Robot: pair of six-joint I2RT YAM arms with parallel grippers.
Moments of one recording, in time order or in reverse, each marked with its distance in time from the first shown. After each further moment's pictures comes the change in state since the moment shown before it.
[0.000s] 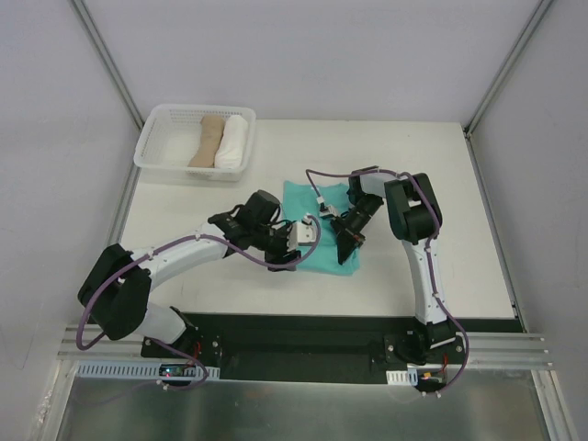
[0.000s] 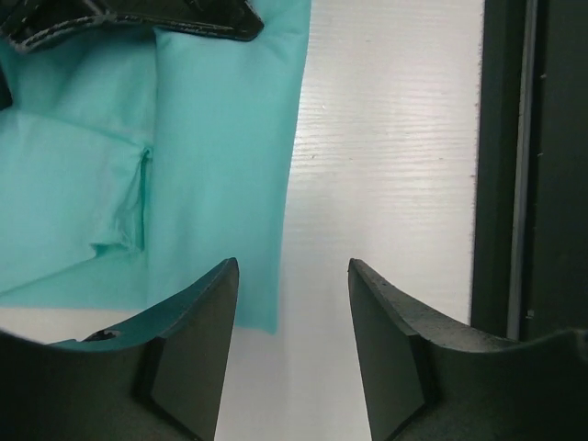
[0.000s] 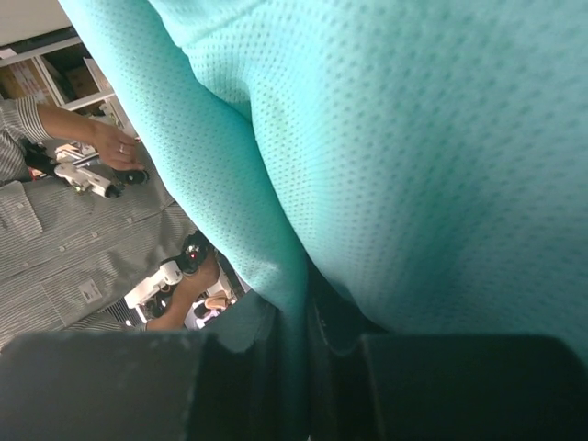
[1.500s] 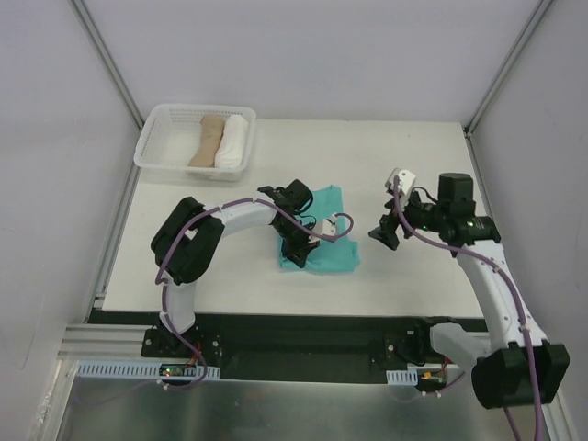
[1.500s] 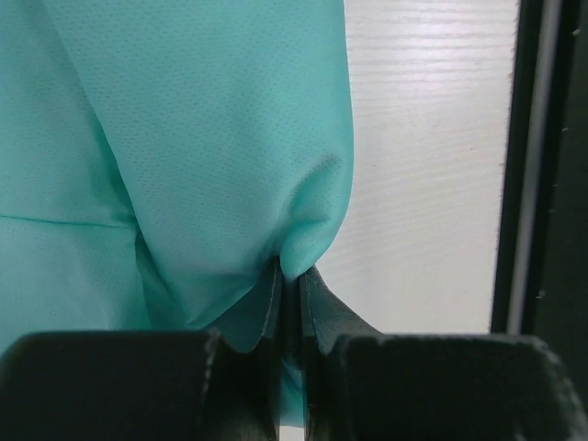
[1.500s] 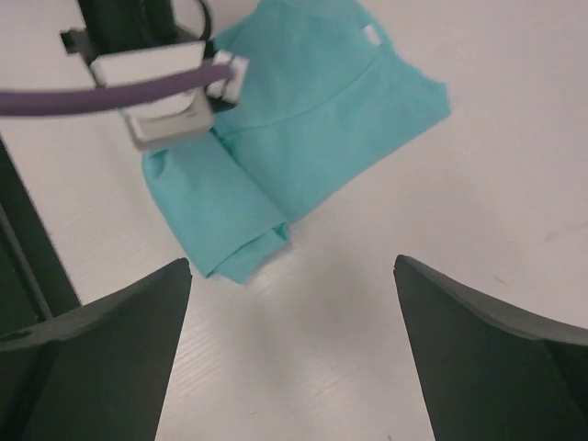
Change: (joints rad) left arm -0.051 0.509 0.386 -0.307 0.013 0.205; right arm -0.246 -1.438 -0.760 0.874 0.095 0.141
